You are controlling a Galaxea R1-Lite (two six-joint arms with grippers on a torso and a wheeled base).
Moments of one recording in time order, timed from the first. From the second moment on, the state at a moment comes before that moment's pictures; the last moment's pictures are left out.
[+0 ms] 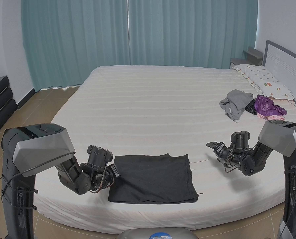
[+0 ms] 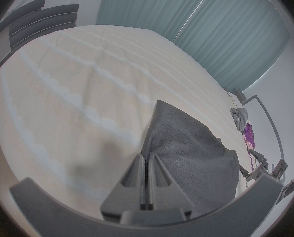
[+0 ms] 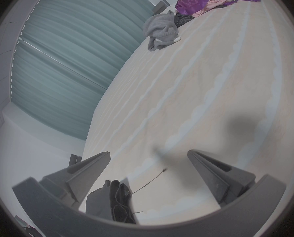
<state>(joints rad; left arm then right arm) -0.39 2.36 -0.85 -0.70 0.13 -0.83 0.13 2.49 -0.97 -0.96 0.12 0.91</state>
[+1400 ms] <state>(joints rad) -0.40 2.36 -0.84 -0.70 0.14 -0.88 0.14 2.49 -0.97 -0.96 0.12 0.91</state>
